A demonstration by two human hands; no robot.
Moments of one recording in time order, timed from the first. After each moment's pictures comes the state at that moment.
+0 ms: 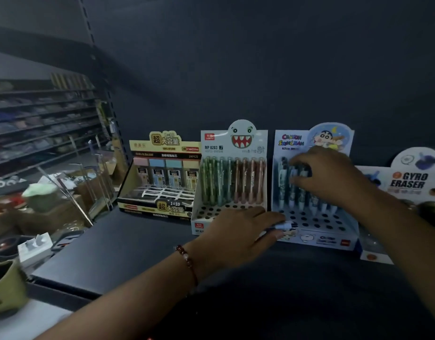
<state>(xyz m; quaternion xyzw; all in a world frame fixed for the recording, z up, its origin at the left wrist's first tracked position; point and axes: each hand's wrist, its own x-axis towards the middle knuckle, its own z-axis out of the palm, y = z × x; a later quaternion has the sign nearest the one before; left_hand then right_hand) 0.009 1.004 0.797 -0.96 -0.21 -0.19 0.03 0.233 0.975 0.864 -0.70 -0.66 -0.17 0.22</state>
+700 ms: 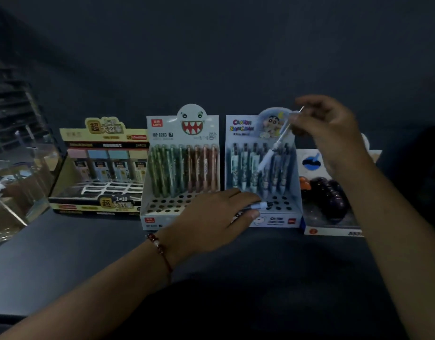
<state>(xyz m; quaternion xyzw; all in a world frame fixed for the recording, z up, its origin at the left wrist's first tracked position) 0.046 1.000 0.801 -0.96 -0.16 -0.22 -0.02 0.265 0.928 0.892 -0.51 -0.51 0.08 0.69</state>
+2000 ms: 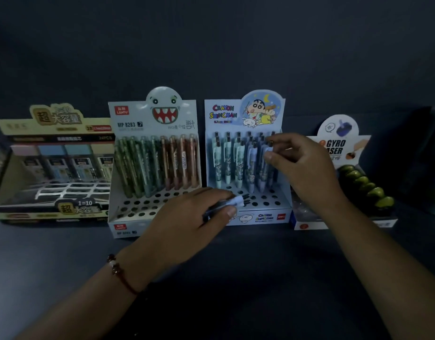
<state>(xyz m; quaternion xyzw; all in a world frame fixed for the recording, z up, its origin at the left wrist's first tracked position) 0.038 1.003 0.798 -0.93 -0.19 -0.26 -0.15 0.270 0.931 0.820 -0.64 -0.52 0.01 0.57</state>
